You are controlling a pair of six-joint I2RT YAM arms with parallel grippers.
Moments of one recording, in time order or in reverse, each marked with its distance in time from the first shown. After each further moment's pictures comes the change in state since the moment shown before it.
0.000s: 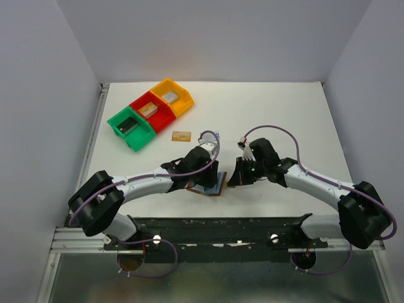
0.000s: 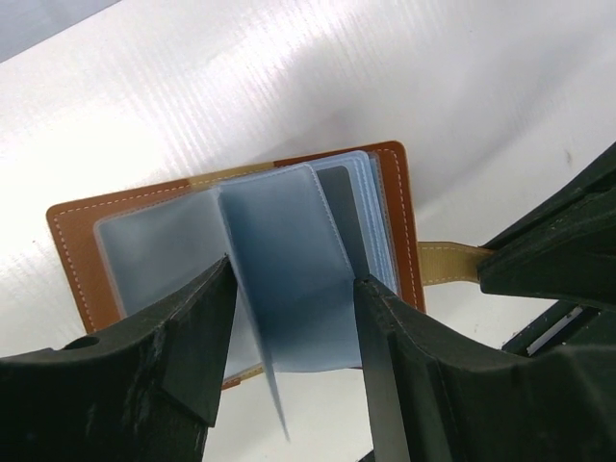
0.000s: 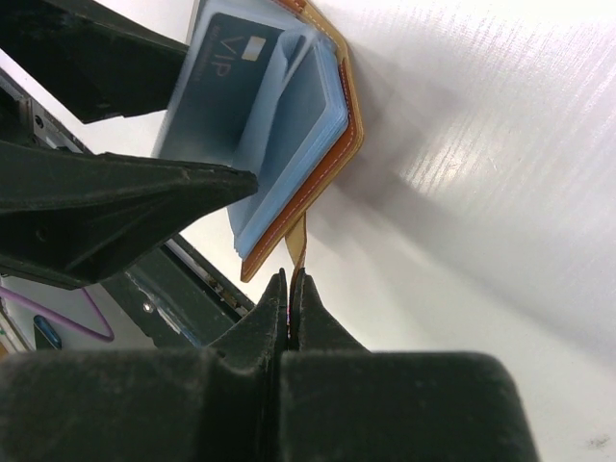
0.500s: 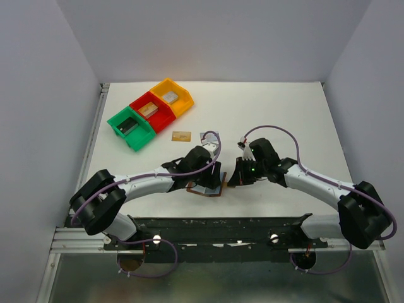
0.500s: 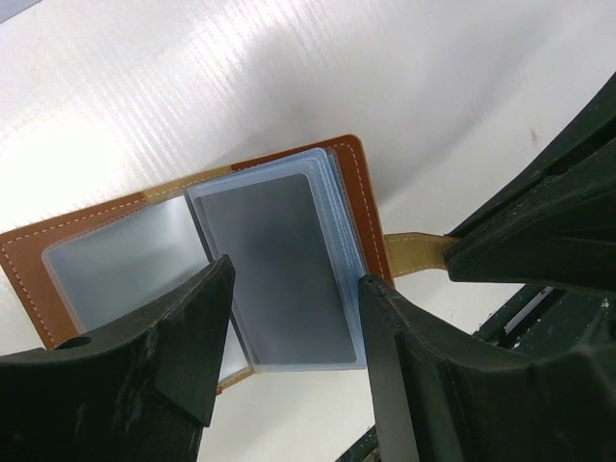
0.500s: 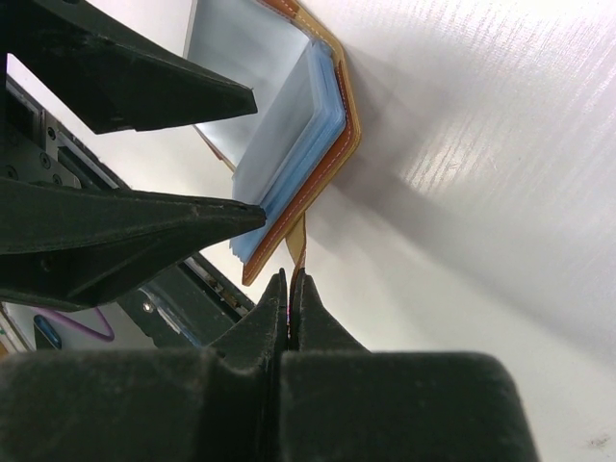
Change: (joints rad) left arm 0.004 0.008 0.001 0.024 0.082 0.008; right arm 0.000 0.000 0.000 -0.001 0.000 0.000
